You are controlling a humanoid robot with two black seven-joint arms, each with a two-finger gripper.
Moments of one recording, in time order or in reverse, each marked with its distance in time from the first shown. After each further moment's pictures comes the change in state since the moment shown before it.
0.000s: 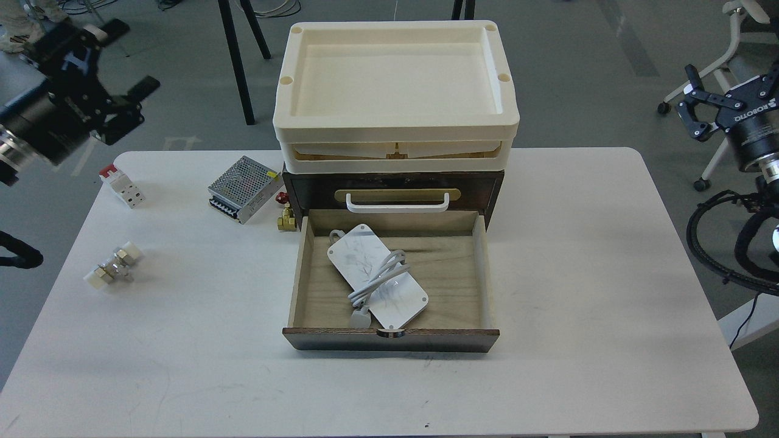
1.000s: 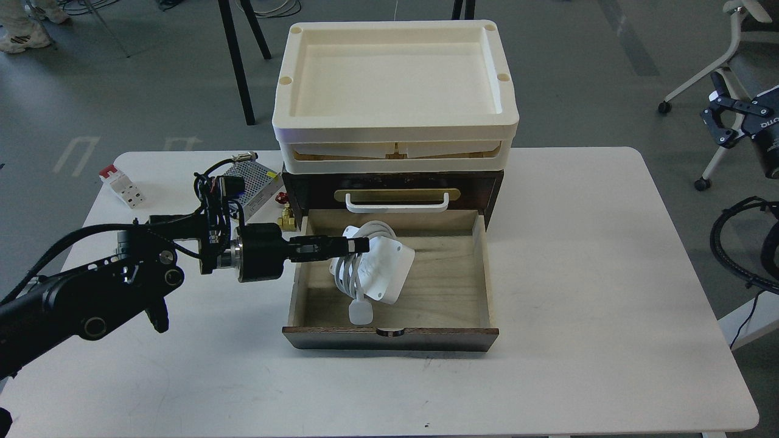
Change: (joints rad) left arm 0.054 -0.303 0.200 -0.195 1.303 -0.001 0.000; right arm -0.025 -0.098 -0.016 -0.032 0.013 0.000 0.000
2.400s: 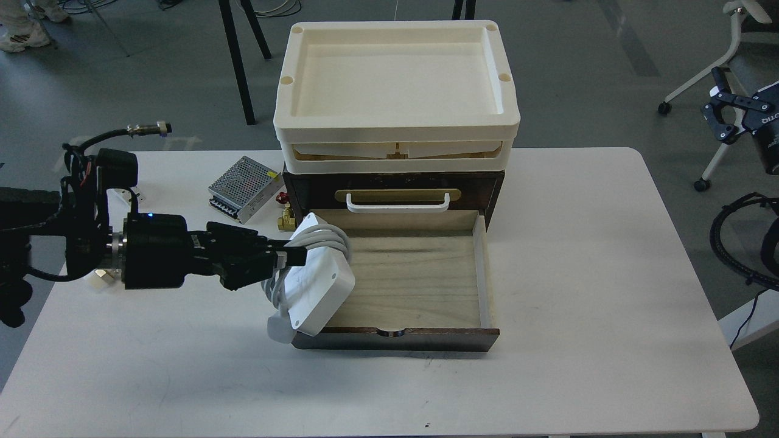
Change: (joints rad) left arm 0.027 0.436 -0.112 -0.570 0.031 0.001 0.000; right arm 0.011 0.001 0.000 -0.005 -0.002 0.000 0.000
